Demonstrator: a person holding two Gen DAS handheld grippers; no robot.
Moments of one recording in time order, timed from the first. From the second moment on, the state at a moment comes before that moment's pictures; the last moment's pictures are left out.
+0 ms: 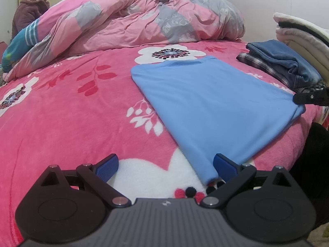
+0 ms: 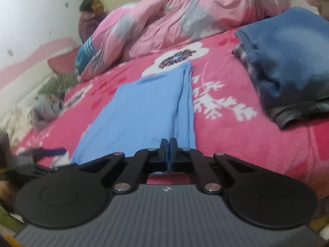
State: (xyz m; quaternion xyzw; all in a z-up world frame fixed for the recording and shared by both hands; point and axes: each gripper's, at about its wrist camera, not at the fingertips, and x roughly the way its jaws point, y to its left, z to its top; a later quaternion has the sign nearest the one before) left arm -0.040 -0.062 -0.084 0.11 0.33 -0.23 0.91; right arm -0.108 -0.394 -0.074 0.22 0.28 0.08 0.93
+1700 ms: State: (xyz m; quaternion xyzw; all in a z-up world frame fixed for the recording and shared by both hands) left arm -0.039 -0.060 -0.084 0.11 0.33 -0.23 0.91; right arm -0.146 -0.452 -0.122 0.37 0.25 0.07 0.89
